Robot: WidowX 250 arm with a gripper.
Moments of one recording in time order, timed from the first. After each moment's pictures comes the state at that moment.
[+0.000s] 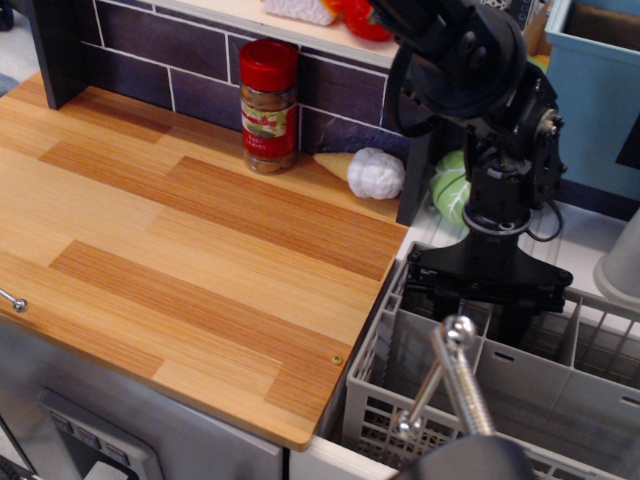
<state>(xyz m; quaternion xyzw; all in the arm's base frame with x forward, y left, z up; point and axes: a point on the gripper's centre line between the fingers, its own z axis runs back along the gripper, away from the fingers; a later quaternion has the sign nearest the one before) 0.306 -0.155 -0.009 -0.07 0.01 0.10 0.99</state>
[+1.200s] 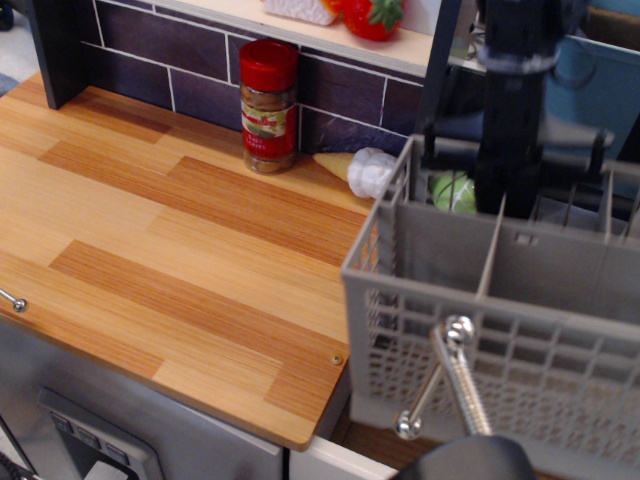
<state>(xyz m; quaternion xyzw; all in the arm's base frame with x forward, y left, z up) 0.316 -0.145 0.096 -0.11 0.03 0.05 0.99</state>
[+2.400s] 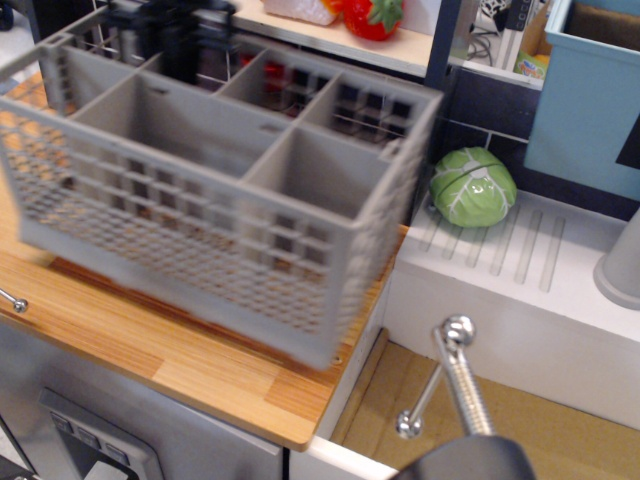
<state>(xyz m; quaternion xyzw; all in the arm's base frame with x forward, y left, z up) 0.317 0.101 0.101 -0.01 0.04 0.03 1.00</state>
